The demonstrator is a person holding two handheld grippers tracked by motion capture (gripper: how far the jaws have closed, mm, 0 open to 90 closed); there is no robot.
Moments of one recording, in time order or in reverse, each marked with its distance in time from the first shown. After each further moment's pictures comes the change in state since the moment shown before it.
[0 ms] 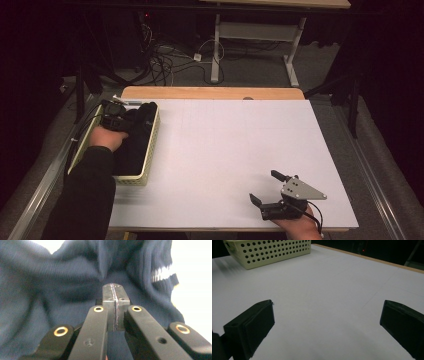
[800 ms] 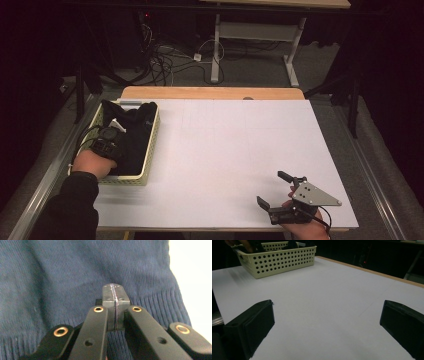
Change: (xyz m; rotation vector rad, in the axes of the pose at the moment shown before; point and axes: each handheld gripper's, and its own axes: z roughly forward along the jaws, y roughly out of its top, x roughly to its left) left arm -0.031 -0.060 -0.026 0.293 0.037 0.065; right arm -0.002 0.003 -0.021 -0.081 0.027 -0.017
